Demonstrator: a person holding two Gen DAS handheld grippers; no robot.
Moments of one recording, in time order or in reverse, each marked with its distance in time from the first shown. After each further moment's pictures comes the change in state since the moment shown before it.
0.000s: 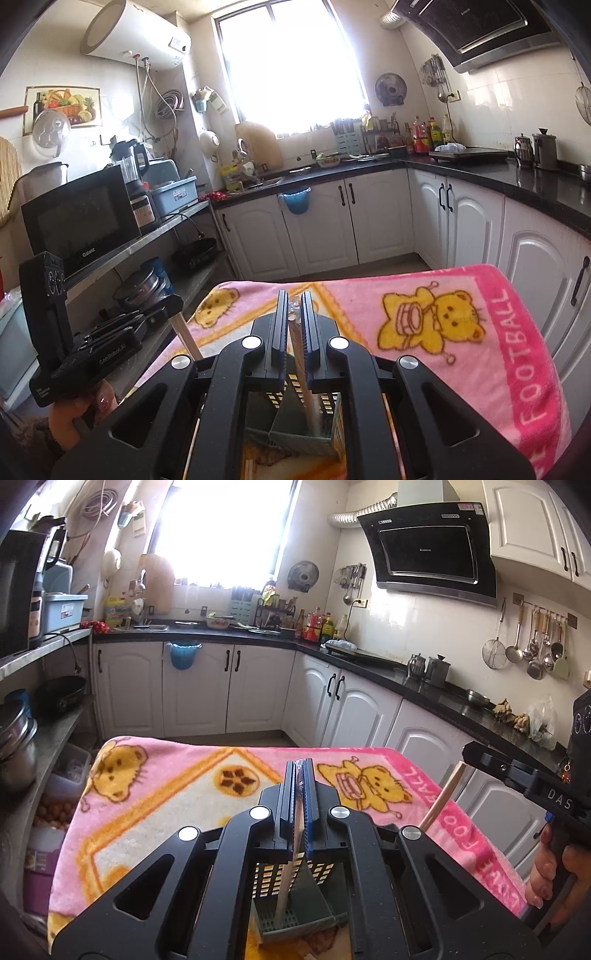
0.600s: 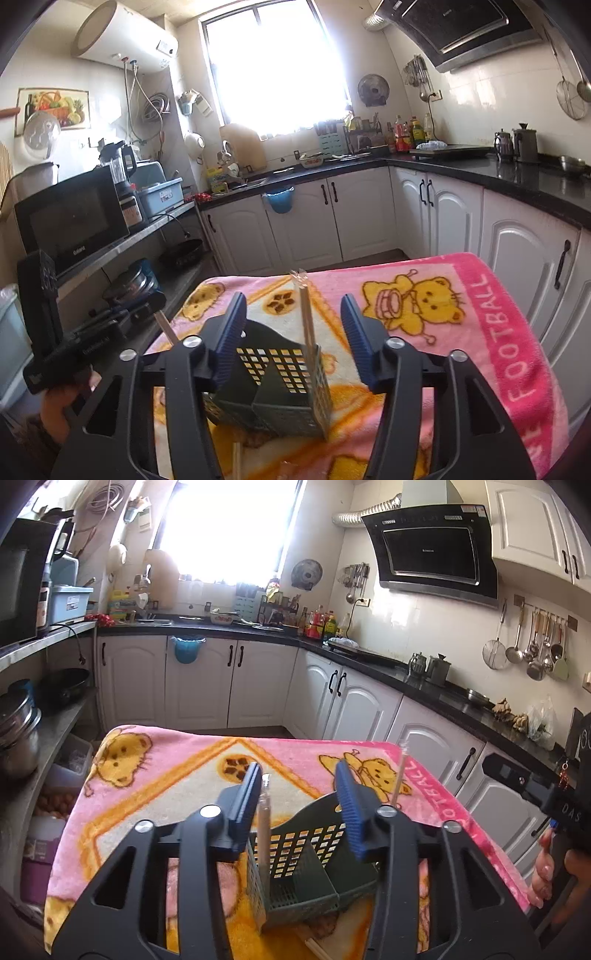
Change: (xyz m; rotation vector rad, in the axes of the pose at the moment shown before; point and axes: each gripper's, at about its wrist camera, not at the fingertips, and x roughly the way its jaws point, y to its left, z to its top) left arm -0.016 0.005 -0.016 -0.021 0.000 0.000; right arm -0.030 -0.008 -0.026 0.001 -0.015 -0.075
